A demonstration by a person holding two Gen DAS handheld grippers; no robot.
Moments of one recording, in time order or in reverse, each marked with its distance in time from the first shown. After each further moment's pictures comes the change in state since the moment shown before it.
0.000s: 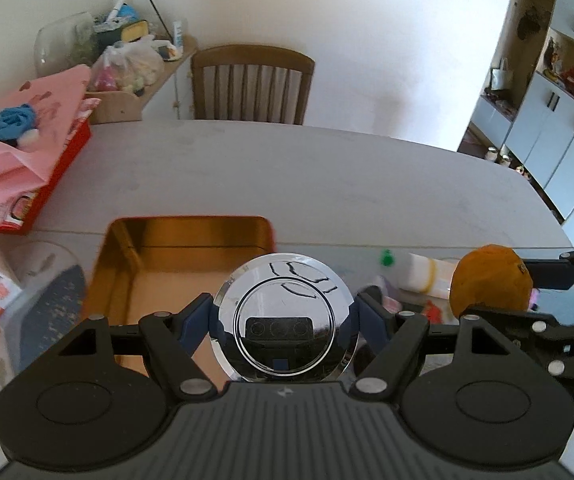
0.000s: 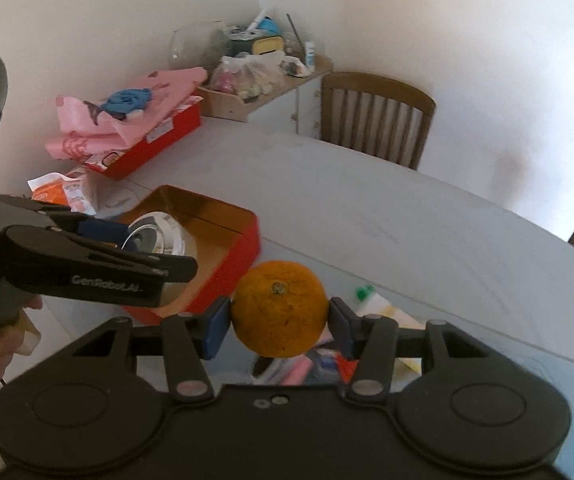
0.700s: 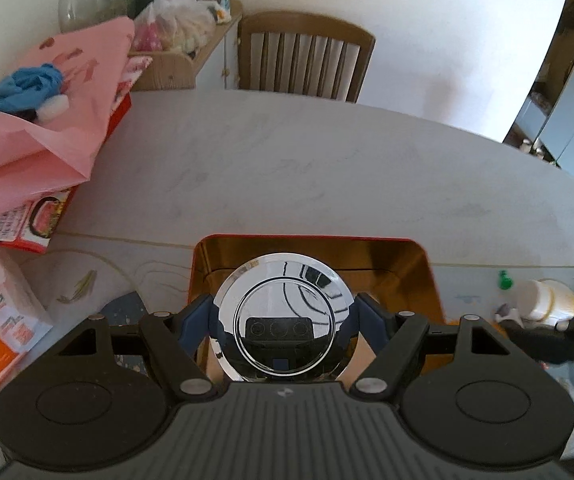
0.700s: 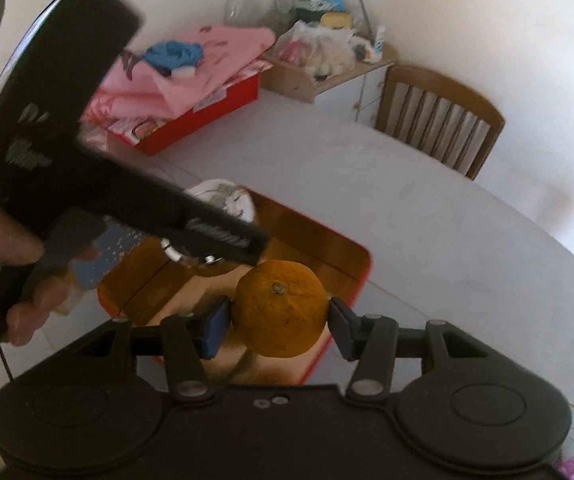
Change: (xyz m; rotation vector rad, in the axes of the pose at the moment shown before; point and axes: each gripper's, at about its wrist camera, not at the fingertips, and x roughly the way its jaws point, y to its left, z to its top) left arm 0.089 0.111 0.037 -0.039 0.101 0.047; right arm 0.114 0.093 0.036 -0.121 0.091 0.033
